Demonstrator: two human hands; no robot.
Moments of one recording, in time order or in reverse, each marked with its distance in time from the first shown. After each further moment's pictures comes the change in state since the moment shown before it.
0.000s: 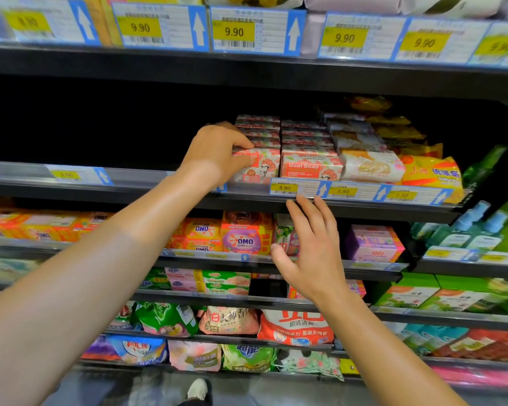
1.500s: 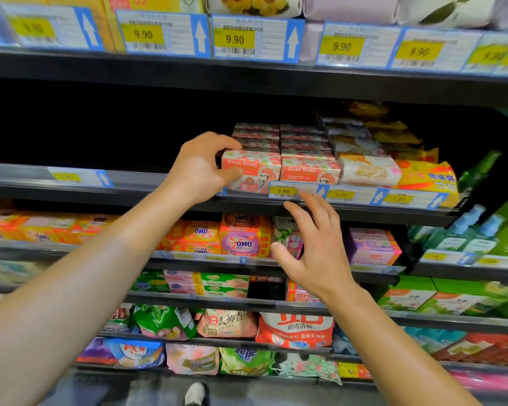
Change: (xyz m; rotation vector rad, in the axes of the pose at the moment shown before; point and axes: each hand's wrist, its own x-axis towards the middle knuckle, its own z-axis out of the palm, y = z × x) left_hand -0.026 -0.017 -0.008 -0.166 0.036 0.035; right_hand 0.008 -0.003 -0.023 0.076 -0.085 -0.014
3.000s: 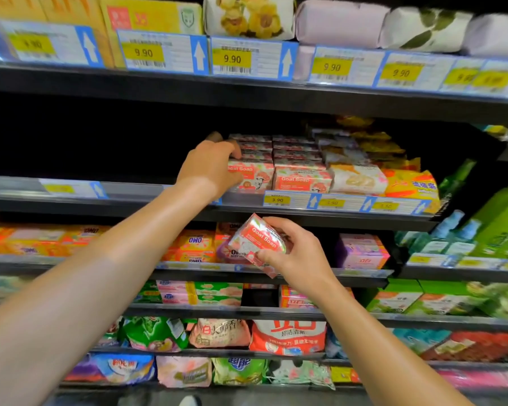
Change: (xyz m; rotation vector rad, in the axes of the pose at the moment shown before) left_hand 0.028 0.015 0.009 0.214 -0.072 -0.102; right_hand 0.009 -0.025 -0.005 0.553 -0.219 0.331
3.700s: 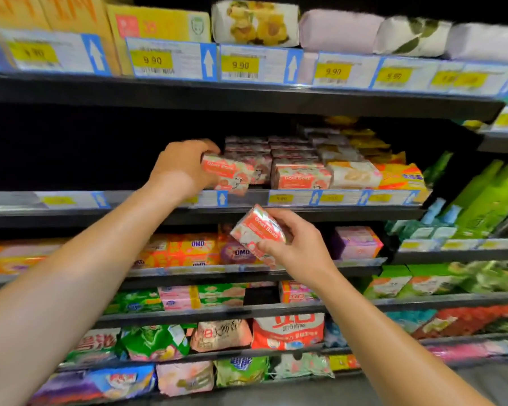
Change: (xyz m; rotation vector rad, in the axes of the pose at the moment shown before) left_hand -0.002 -0.043 -0.031 -0.113 -0.080 0.006; right_hand -0.002 -0.024 0.014 -0.022 0.111 0.017
